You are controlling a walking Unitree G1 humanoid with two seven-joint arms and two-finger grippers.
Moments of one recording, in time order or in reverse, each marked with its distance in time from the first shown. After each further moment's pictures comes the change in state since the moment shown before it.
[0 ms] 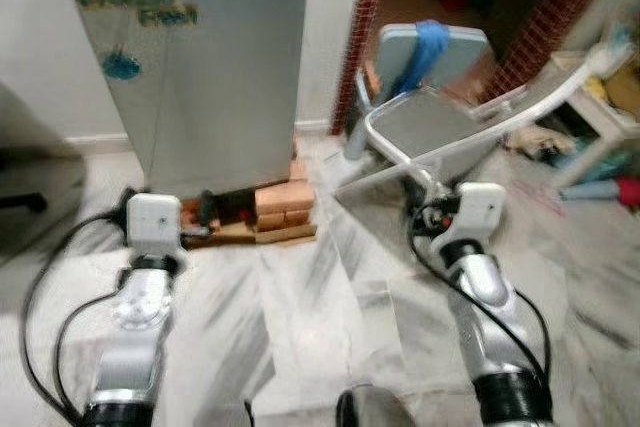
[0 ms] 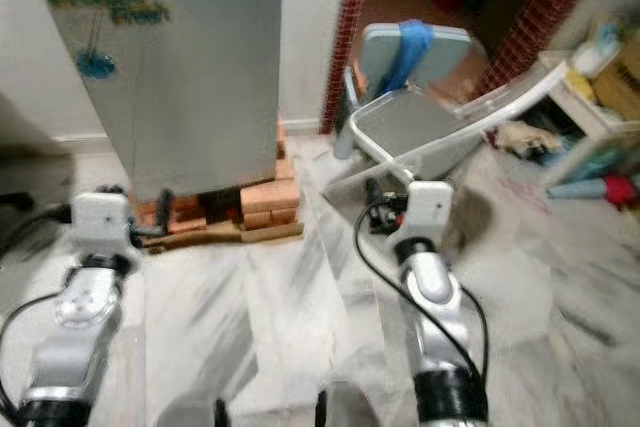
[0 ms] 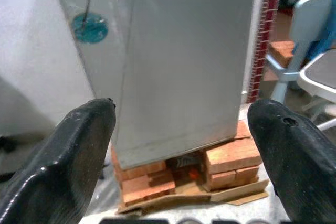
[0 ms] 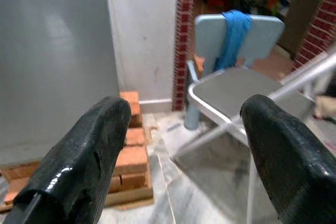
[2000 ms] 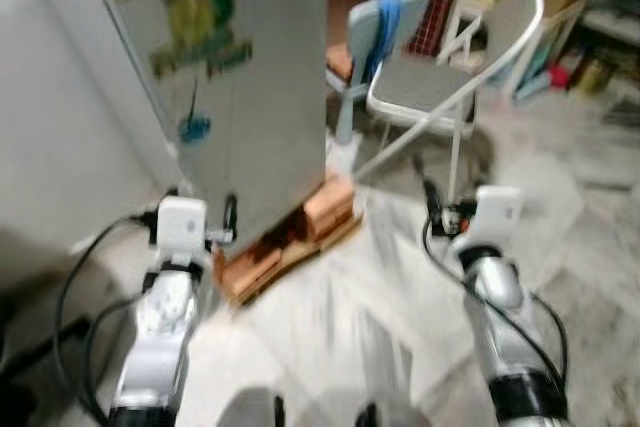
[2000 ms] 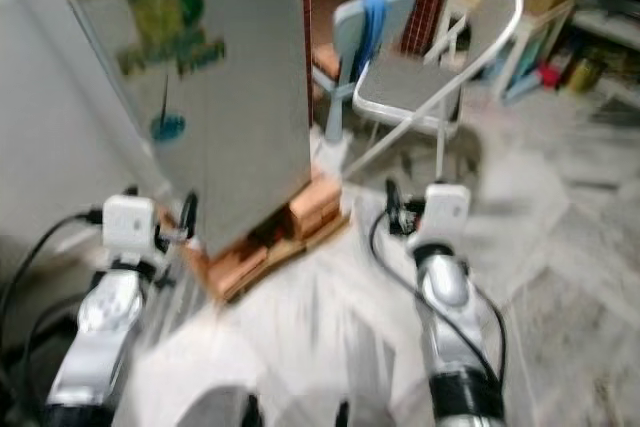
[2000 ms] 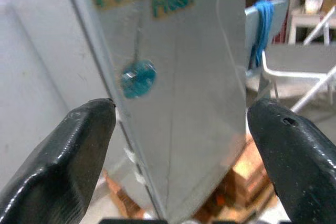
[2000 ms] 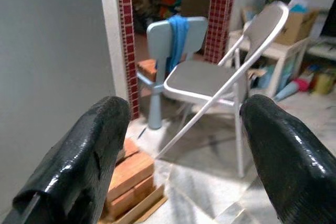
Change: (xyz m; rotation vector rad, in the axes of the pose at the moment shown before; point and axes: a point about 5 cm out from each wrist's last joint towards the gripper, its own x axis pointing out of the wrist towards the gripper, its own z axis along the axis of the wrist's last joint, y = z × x) left arm 0.002 -0.027 0.005 0.018 -0.060 -0.080; right arm 0.001 -0.027 0.001 -0.061 -0.043 -0.108
